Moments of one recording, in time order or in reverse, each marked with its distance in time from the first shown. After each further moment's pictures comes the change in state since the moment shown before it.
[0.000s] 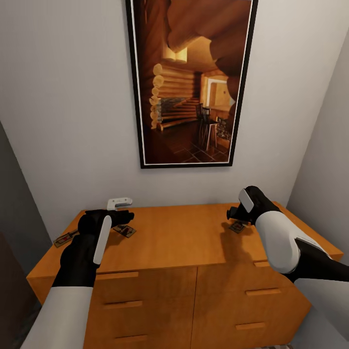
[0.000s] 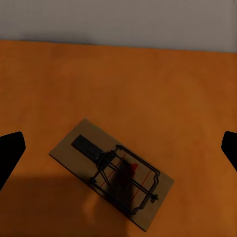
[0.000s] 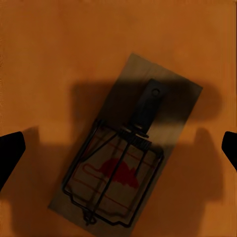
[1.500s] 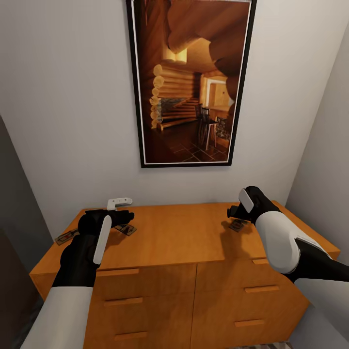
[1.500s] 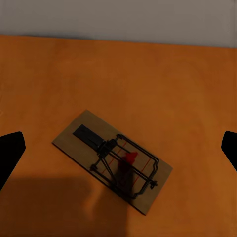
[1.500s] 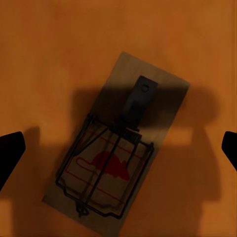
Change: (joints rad) left arm 0.000 0.000 0.000 0.000 0.000 0.000 0.000; right arm 0.000 -0.001 0.001 0.002 0.001 -0.035 -0.002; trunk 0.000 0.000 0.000
